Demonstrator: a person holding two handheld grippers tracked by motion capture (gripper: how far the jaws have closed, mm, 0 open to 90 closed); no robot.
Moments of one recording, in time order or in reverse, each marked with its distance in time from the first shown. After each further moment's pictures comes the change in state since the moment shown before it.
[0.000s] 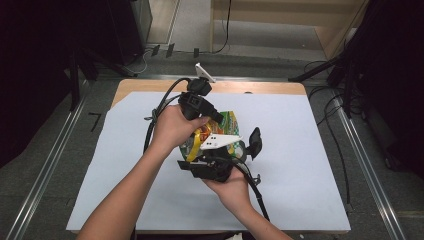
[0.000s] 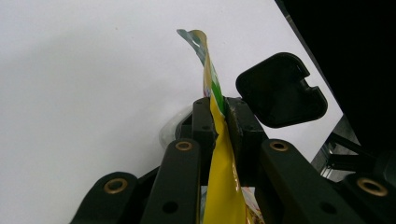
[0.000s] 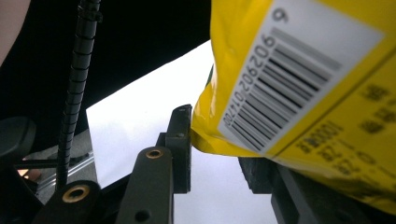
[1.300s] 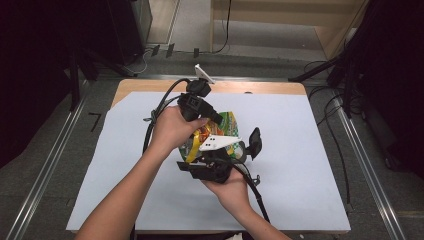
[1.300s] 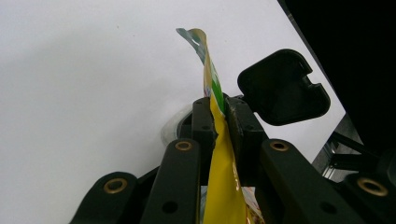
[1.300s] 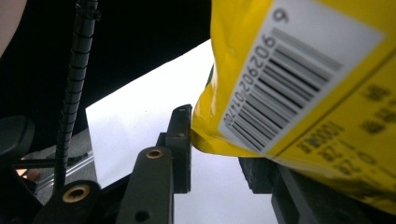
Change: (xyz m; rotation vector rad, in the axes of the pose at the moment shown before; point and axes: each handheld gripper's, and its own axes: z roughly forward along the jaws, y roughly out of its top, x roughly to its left) left arm -0.001 -0.004 0.000 -0.003 0.006 0.006; right arm 0.002 -0.002 0.002 0.002 -0.004 -0.006
